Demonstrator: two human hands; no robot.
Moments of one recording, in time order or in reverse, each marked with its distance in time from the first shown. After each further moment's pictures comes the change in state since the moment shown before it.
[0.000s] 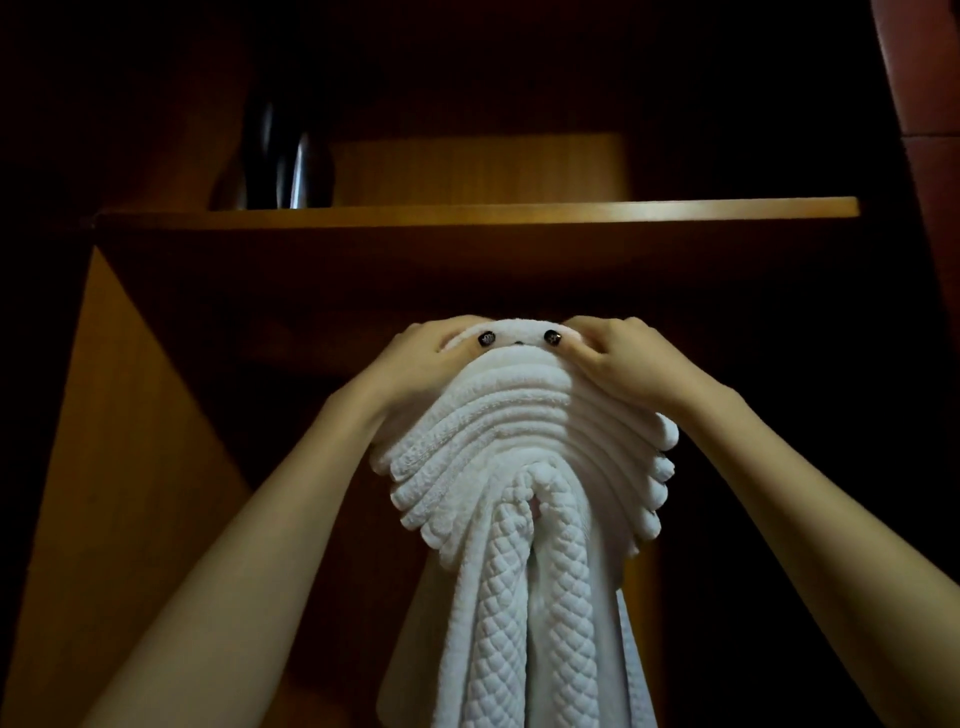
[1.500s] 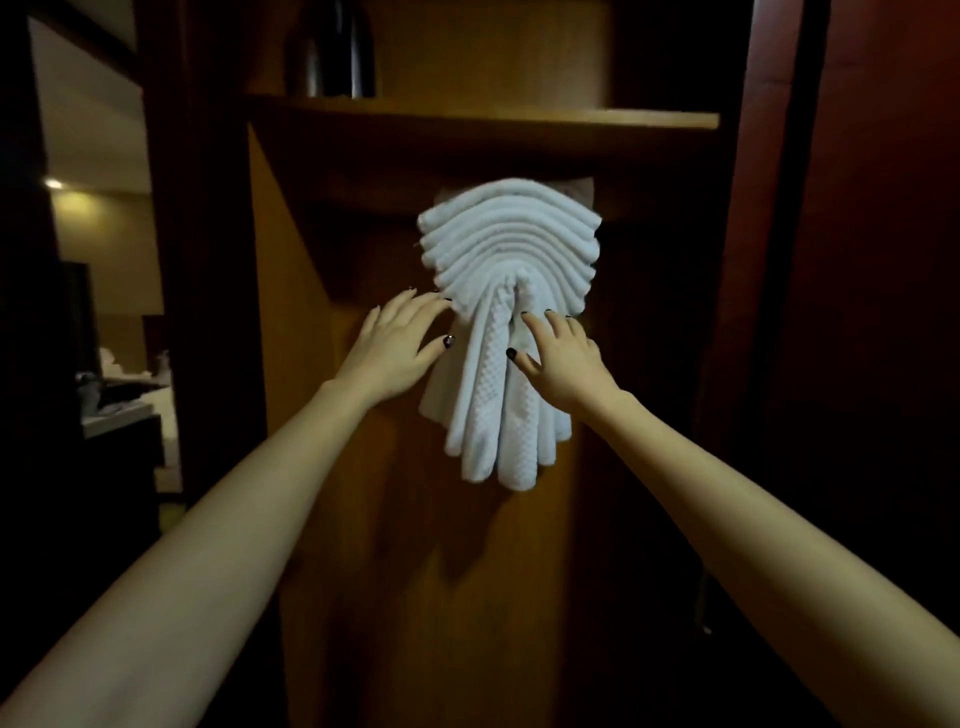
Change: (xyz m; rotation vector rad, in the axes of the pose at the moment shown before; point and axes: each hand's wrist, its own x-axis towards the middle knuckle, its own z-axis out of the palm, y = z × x) left_hand -0.277 0.115 -0.025 0.383 -0.123 -0.178; right_hand -0.247 -0.188 -0.031 -0.164 -0.324 0.272
